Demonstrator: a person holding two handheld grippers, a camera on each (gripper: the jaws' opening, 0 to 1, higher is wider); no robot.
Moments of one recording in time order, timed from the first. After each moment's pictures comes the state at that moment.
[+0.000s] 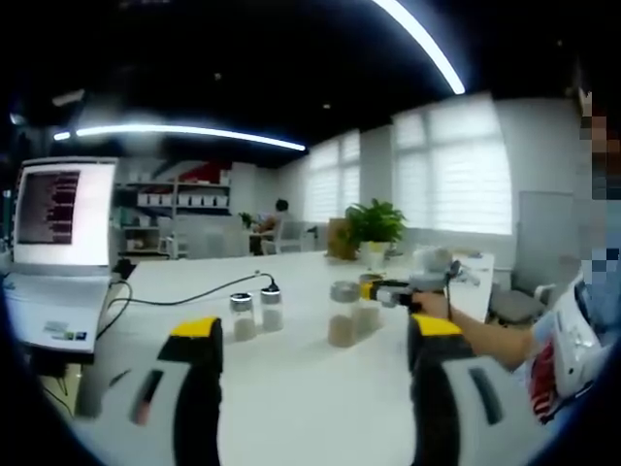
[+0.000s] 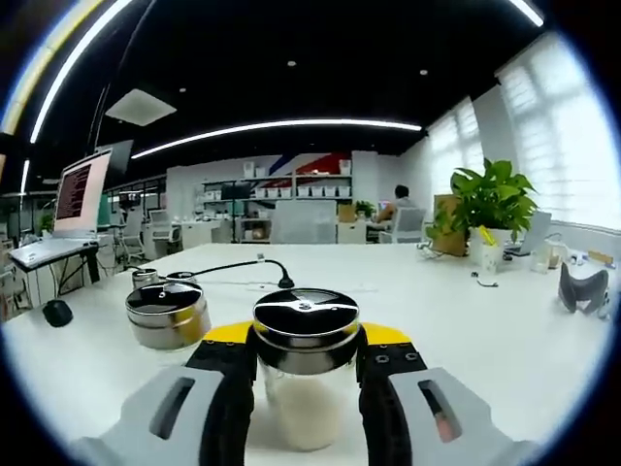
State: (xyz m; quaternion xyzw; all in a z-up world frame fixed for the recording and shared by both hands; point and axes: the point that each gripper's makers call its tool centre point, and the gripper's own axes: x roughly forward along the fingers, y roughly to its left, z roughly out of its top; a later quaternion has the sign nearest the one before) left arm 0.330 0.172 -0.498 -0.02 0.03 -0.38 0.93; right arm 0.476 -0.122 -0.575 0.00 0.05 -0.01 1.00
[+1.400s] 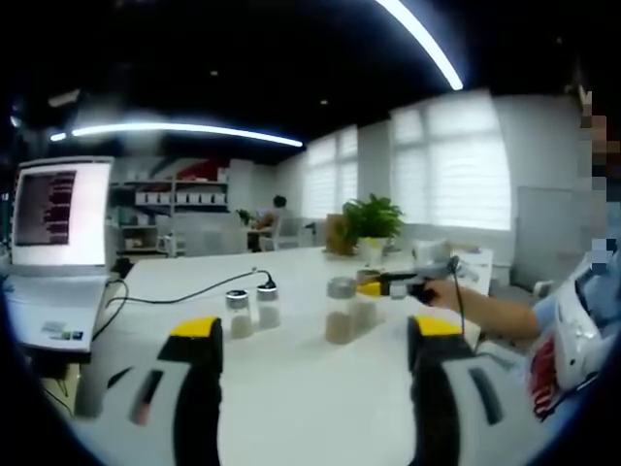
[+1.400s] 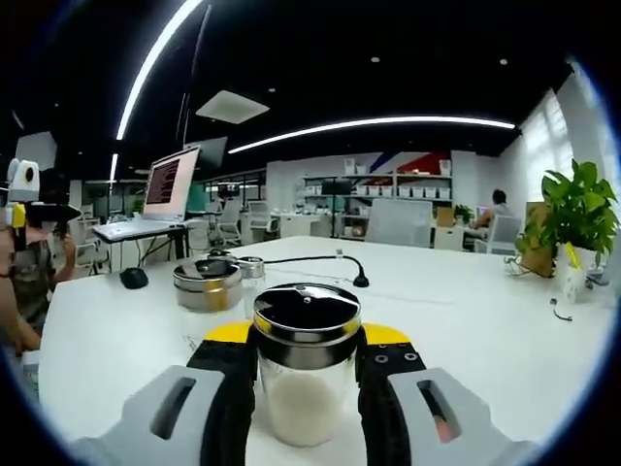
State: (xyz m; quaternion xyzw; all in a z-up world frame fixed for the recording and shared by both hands) left arm 0.328 0.166 -0.498 -0.01 0.03 -0.38 0.93; right arm 0.470 -0.109 -0.577 -0.03 0.05 0.27 0.96
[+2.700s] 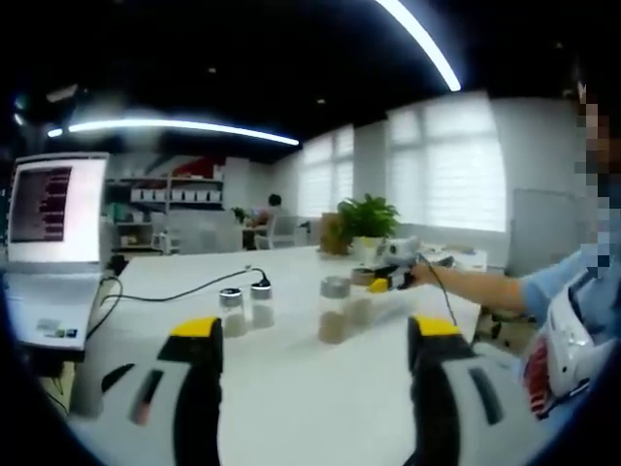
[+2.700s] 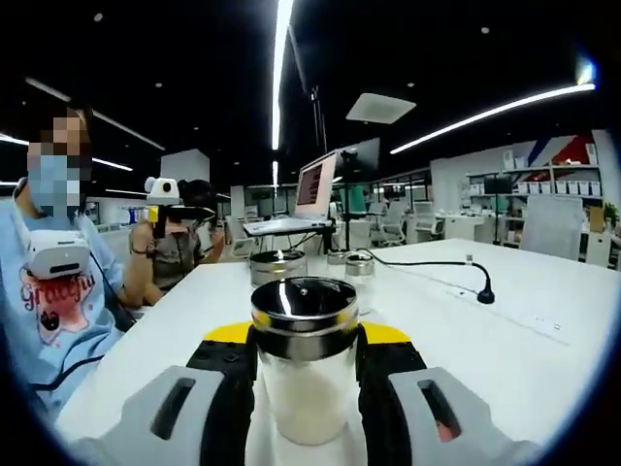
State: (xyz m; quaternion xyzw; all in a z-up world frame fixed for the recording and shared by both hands) left arm 0.325 0.162 -0.501 -0.01 0.04 -0.39 0.92; right arm 0.461 -0.107 -0.583 -0.01 0.06 0.60 0.80
